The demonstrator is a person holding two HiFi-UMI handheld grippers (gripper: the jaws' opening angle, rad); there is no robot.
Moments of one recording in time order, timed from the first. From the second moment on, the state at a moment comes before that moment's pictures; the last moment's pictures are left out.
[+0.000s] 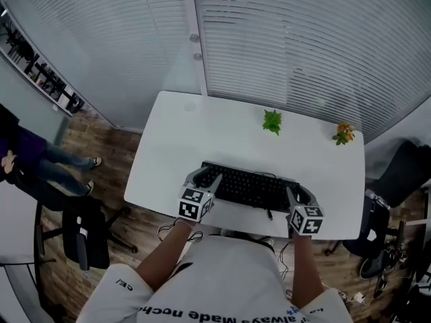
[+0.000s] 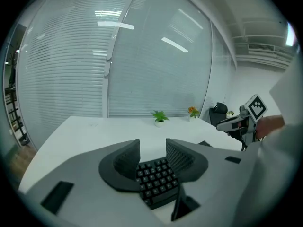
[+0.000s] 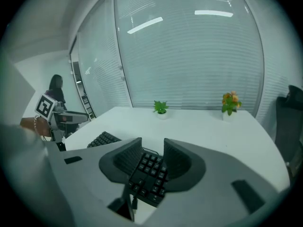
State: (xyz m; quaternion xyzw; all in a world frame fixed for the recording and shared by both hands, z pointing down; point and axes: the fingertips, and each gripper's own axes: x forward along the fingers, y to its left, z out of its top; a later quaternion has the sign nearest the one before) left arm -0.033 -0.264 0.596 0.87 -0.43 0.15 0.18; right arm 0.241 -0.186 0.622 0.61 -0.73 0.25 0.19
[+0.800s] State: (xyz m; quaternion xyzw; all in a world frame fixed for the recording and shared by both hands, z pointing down) left arm 0.022 -0.209 0.394 0.93 -0.36 0.00 0.04; right arm 0.178 -0.167 0.435 0.55 -0.82 0.09 0.12
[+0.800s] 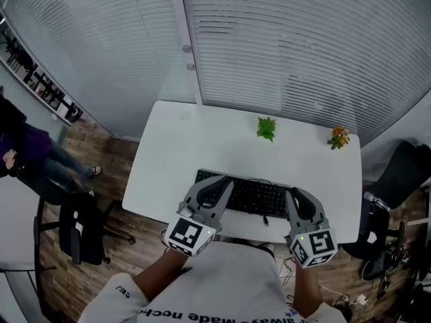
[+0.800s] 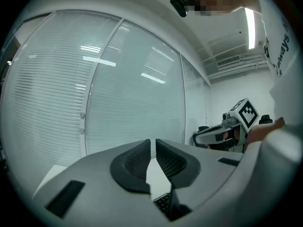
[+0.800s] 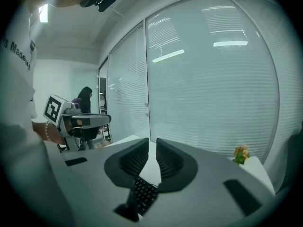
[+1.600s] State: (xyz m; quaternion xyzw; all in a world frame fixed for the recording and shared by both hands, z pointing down) left arm 0.014 -0.205 0.348 0.93 -0.36 -0.05 0.01; right arm 0.154 -0.169 0.384 0.55 -0.83 0.05 0.10
